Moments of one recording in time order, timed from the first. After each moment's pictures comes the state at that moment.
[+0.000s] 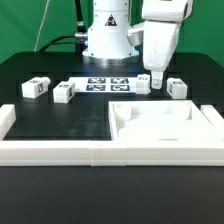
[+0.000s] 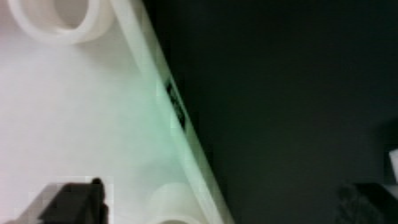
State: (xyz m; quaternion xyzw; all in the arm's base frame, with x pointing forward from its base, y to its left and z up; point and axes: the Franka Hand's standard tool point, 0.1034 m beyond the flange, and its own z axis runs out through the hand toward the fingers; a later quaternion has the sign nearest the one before) arm 0.482 0.077 0.065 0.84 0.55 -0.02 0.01
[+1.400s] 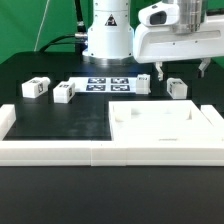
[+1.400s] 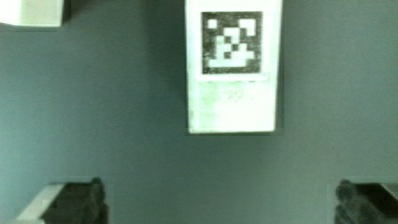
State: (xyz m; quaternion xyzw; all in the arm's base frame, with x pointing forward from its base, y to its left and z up) arm 0.415 0.135 0.048 1.00 0.03 -0.02 -0.03
